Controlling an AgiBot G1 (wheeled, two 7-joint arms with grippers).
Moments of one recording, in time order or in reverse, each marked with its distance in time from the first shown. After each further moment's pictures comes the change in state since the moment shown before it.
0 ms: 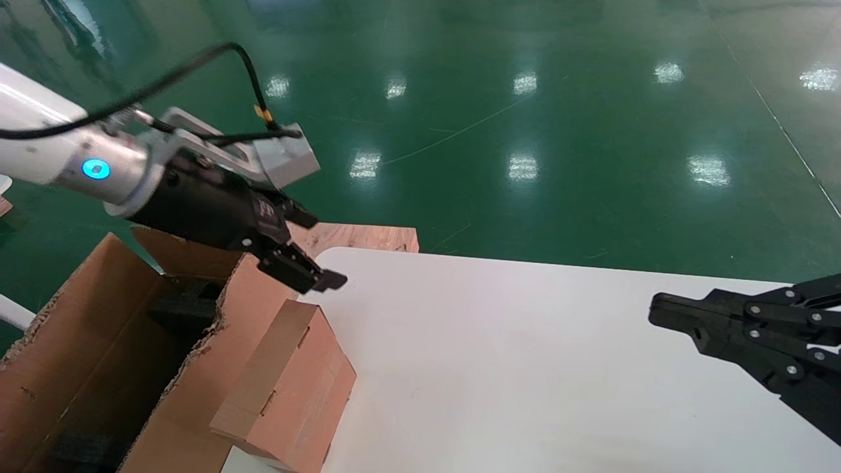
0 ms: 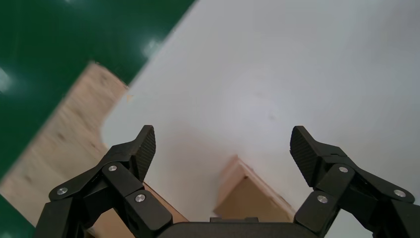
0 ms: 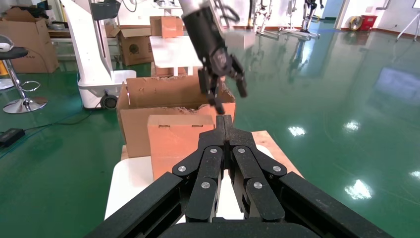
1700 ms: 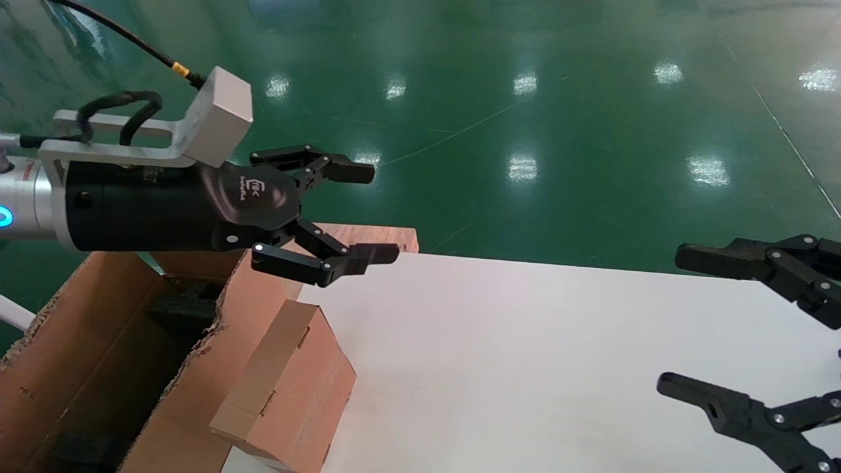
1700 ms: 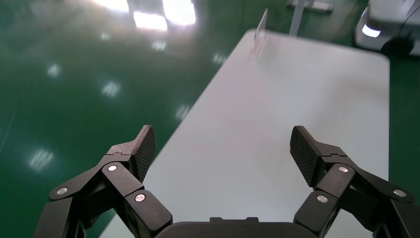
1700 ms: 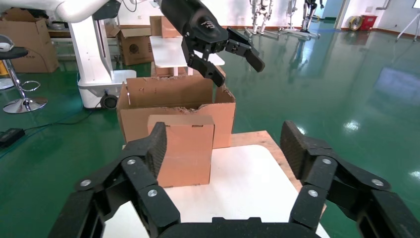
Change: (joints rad) left arm 0.534 -0.175 -0.619 -0.040 -0.572 -0.147 0.504; right arm 0.000 0.000 0.000 0.001 -0.001 -0.001 0.001
